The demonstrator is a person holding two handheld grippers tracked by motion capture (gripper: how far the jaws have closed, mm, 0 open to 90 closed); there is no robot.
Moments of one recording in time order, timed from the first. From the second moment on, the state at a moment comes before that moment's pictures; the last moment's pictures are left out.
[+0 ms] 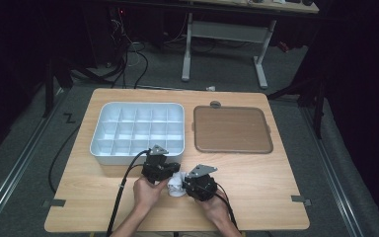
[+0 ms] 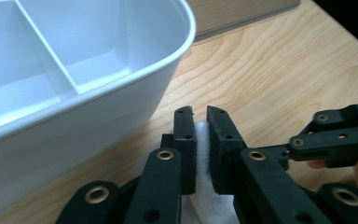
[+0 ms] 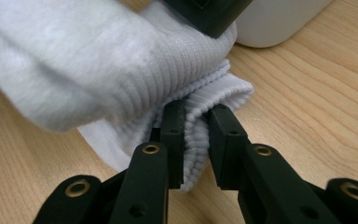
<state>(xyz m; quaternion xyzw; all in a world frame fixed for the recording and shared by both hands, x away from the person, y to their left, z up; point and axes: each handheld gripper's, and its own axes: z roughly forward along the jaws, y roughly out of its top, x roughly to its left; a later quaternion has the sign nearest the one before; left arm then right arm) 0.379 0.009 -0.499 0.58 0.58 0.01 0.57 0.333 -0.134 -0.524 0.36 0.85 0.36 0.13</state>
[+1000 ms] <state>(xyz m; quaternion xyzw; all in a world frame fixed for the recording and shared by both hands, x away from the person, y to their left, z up) 0.367 0.002 -0.513 0.66 0.53 0.08 0.53 0.333 -0.132 -0.520 0.37 0.85 0.36 0.14</state>
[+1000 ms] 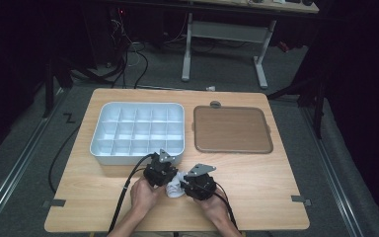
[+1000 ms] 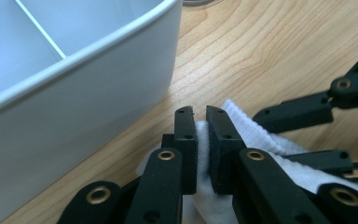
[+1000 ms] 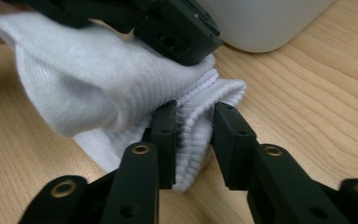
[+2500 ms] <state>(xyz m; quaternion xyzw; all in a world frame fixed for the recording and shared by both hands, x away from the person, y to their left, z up) 0.355 0.019 -0.478 0.59 0.52 0.03 0.61 0.323 -0.138 -0.524 0.35 0.85 0.36 0.14</state>
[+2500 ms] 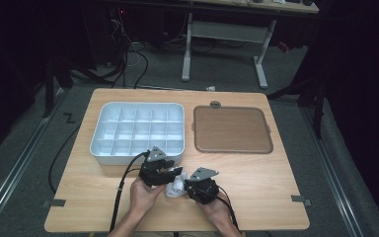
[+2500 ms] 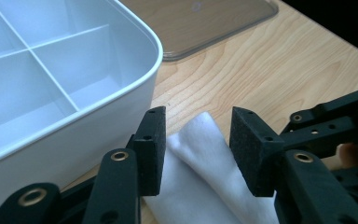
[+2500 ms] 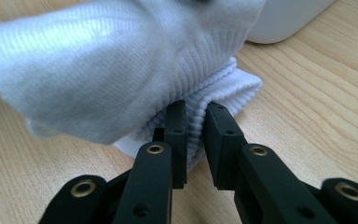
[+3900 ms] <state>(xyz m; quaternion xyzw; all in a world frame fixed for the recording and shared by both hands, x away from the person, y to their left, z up) 0.337 0.027 -0.510 0.61 0.55 0.06 0.57 0.283 -0.141 -0.459 0.33 0.83 0.41 0.18</state>
